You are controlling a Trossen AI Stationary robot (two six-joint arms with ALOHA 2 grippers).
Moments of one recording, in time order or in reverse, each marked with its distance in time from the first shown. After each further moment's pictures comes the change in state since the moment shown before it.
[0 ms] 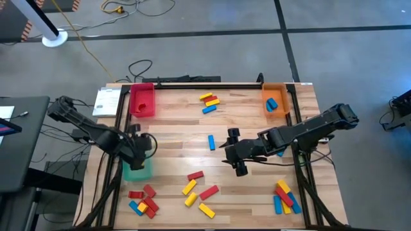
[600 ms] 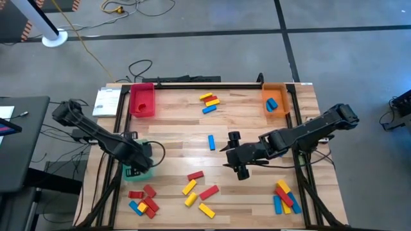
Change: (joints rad) left arm 0.000 0.191 -0.001 -0.174 0.267 -0.076; right arm 0.041 0.000 0.000 0.000 0.003 0.024
